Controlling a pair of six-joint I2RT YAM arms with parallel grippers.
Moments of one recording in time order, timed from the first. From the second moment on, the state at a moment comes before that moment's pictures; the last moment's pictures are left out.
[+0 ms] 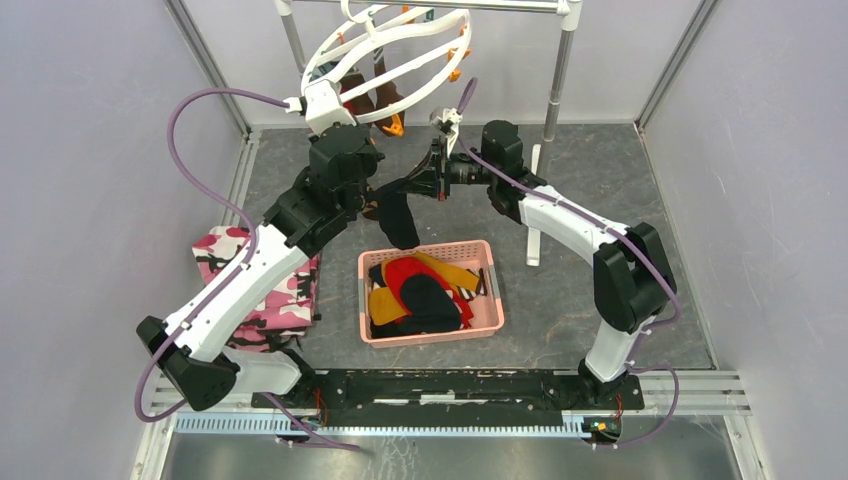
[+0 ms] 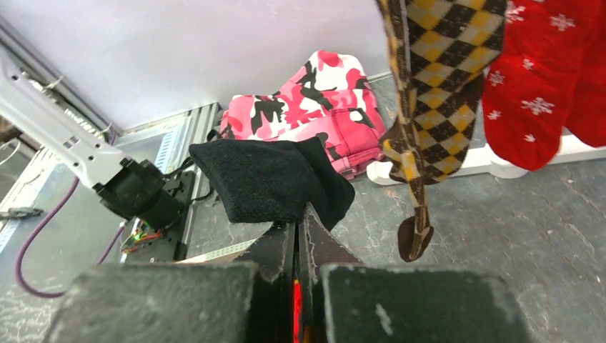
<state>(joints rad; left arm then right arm) -0.71 1.30 1.46 -0.30 -0.81 -0.46 0.56 1.78 1.38 0.38 -0.99 0.24</state>
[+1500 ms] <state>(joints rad) -0.69 1.32 1.45 -0.28 -0.75 -0.49 0.90 1.48 1.47 -0.77 -0.25 -1.02</state>
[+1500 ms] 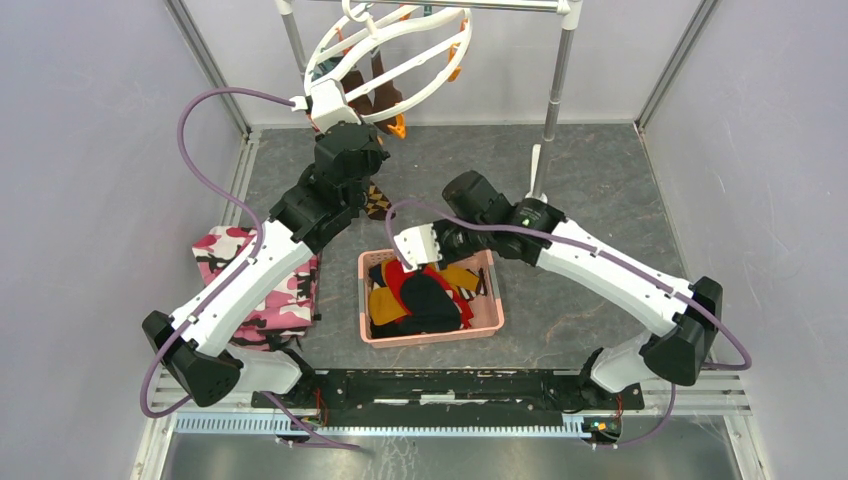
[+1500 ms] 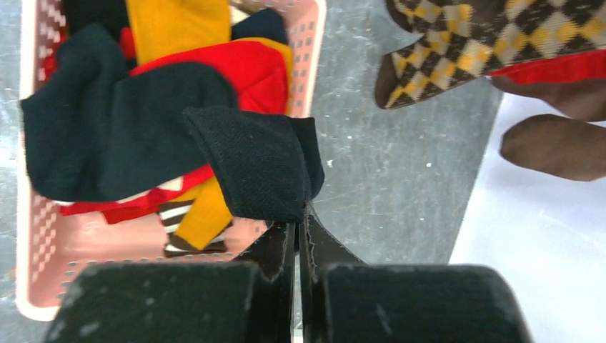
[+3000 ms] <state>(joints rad) -0.69 1.30 1.42 -0.28 -0.72 -0.51 1.02 1.38 0.96 -0.47 -0.25 -0.97</state>
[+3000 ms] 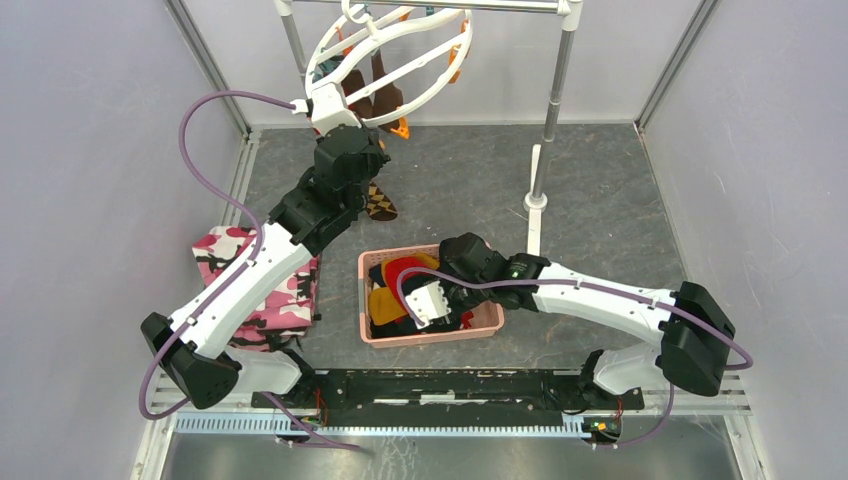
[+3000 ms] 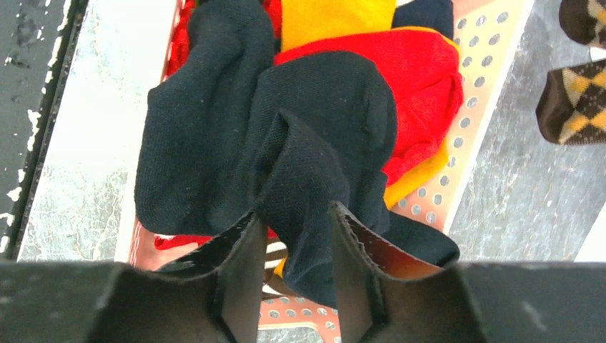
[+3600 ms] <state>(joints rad) -0.69 1.30 1.42 -0.28 -0.72 -0.51 0.90 1.38 1.09 -0.50 -0.44 -0.88</state>
